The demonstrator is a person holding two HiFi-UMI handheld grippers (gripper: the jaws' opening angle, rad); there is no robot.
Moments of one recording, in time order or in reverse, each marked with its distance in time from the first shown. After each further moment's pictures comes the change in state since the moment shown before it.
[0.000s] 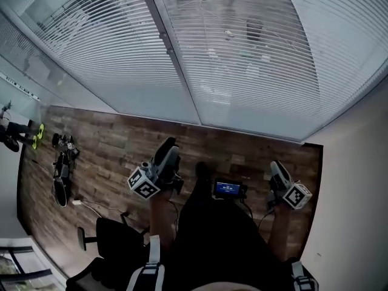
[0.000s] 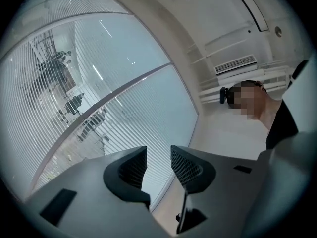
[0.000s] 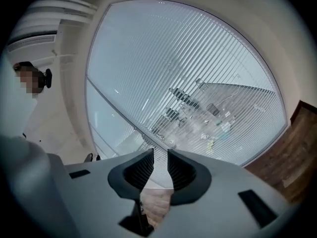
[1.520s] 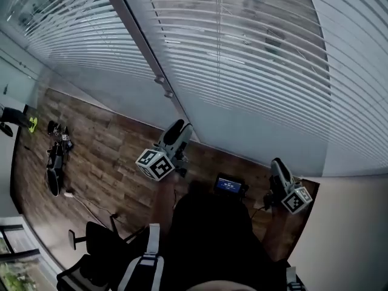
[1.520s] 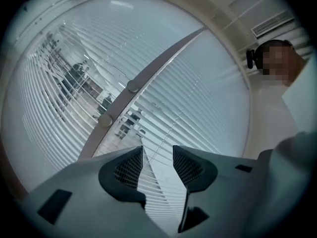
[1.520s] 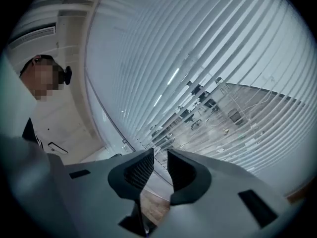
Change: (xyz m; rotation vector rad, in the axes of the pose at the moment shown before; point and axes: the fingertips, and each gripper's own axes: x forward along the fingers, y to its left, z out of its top) left arm 0.190 0.263 0.001 0.065 0.160 0.403; right arm 0.242 -0.017 0.153 -0.125 0.058 0.136
